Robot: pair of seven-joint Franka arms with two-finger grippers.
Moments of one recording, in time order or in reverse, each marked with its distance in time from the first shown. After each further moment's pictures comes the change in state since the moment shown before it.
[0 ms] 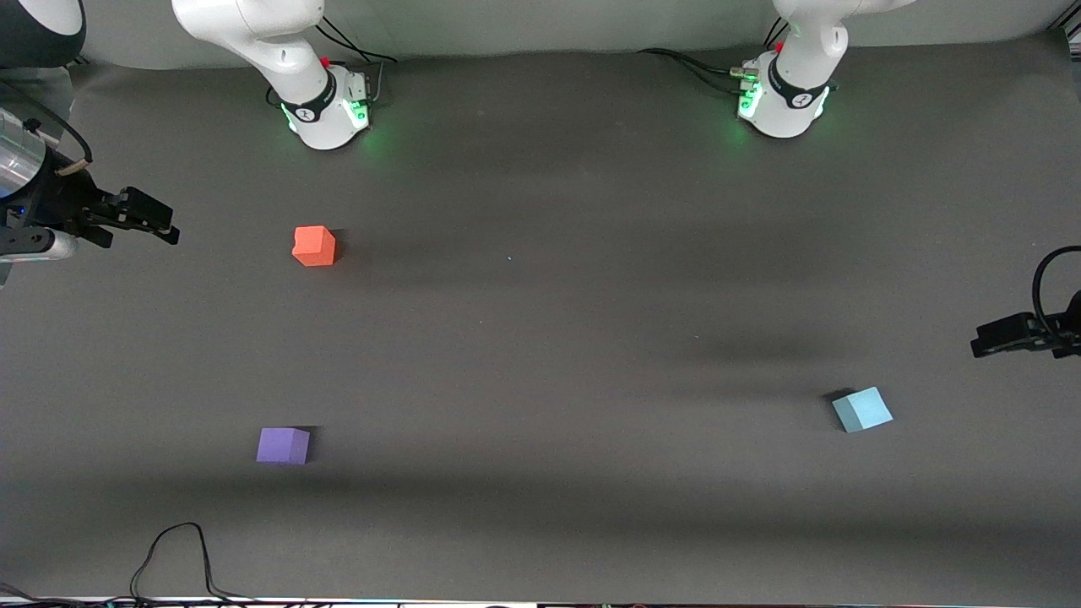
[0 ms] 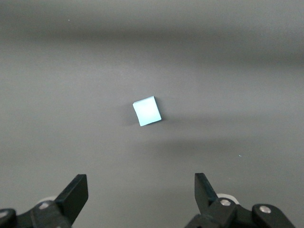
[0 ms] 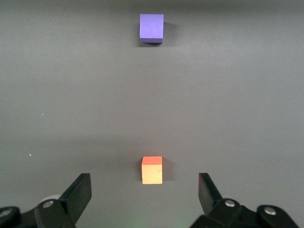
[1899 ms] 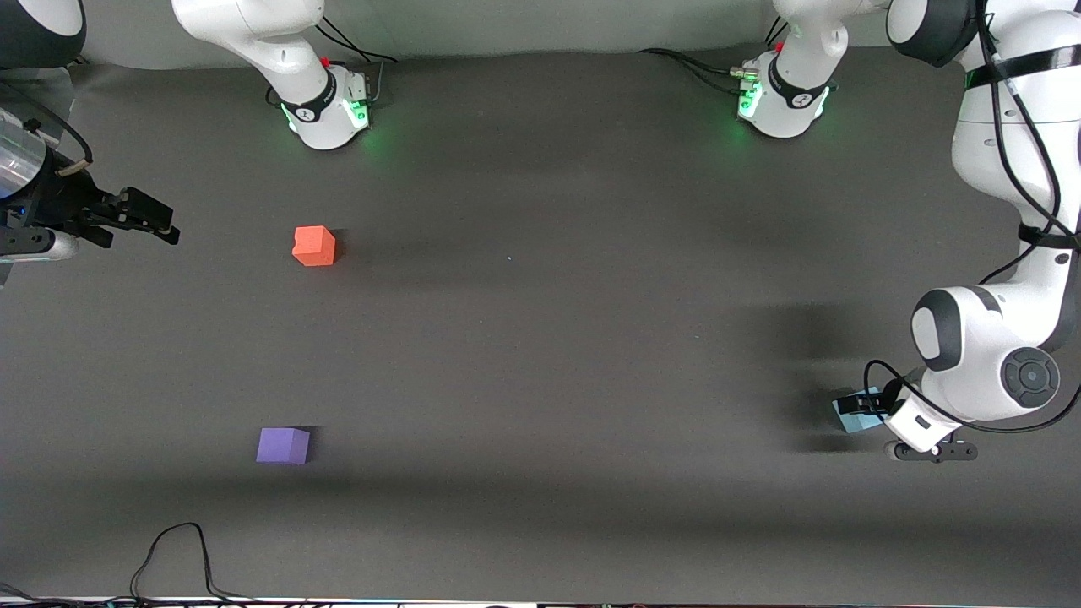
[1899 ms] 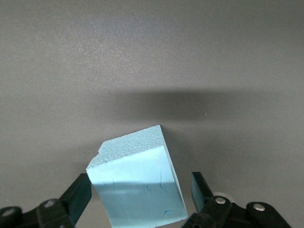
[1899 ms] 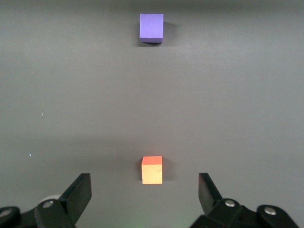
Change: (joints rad) left arm 0.013 0.309 -0.001 -0.402 0.001 0.676 -0.004; right arm 0.000 0.000 0.000 0.000 0.000 0.000 0.000
